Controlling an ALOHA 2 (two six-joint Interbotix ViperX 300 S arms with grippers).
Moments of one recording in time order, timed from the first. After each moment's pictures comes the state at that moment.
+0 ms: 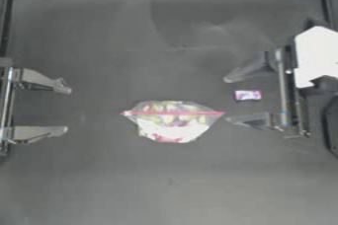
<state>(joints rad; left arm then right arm) 0.00 -0.96 1.17 -0.02 -0.20 0.04 -0.06 -0.56 0.63 0.00 0.47 0.01</state>
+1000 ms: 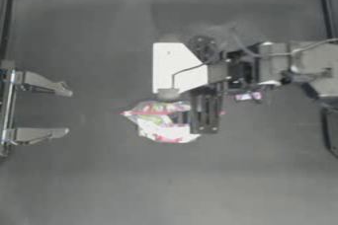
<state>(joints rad) 0.02 -0.96 1.19 -0.02 -0.17 0.04 -0.03 -0.02 0.12 -0.11 0.87 0.01</state>
